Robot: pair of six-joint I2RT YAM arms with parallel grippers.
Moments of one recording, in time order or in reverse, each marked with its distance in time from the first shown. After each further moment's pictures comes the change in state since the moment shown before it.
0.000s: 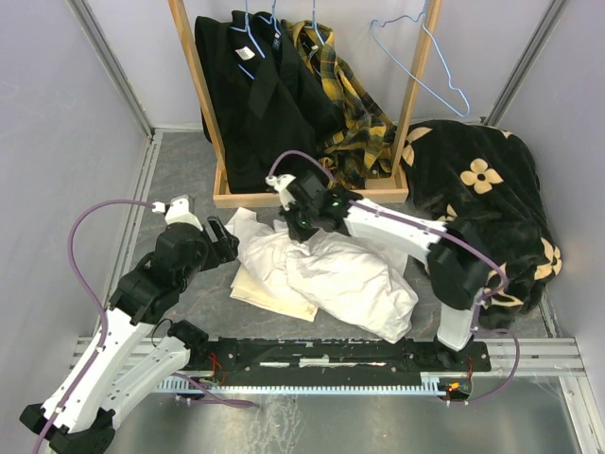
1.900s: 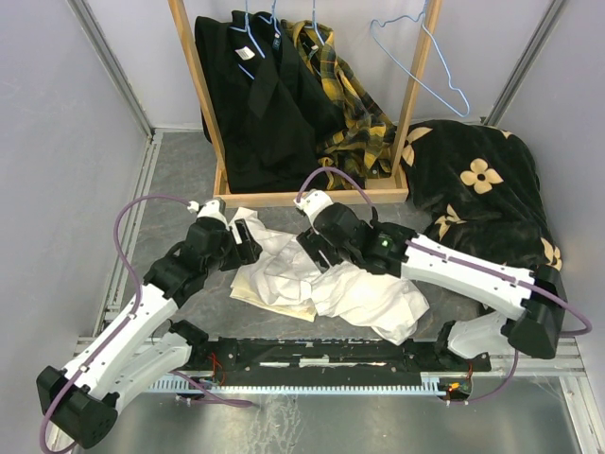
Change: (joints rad) left arm 0.000 0.163 -0.156 0.211 0.170 -0.016; right arm 0.209 -0.545 -0.293 -0.180 0.479 0.062
